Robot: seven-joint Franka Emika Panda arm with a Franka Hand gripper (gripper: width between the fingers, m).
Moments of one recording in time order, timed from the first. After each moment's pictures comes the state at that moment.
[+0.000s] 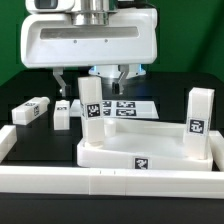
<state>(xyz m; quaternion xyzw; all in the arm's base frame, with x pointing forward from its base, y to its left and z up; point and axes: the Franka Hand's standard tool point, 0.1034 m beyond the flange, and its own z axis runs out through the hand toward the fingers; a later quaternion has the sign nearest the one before) 0.563 -0.073 0.109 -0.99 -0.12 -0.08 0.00</state>
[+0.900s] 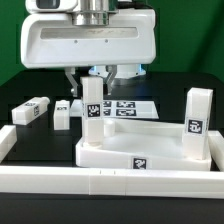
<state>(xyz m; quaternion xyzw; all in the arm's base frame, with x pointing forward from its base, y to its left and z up) 0.566 -0.071 0.108 -1.00 -0.01 -0.07 0.02</state>
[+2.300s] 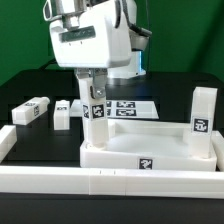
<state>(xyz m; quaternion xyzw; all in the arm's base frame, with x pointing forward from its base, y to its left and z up) 0.567 -0.072 0.107 -0.81 0.58 -0.03 0.10</state>
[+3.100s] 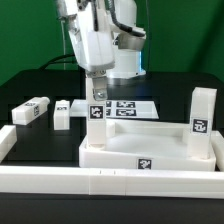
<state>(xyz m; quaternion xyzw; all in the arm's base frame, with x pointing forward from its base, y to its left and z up) 0.569 -0.062 0.107 -0.81 0.58 -0.02 0.10</state>
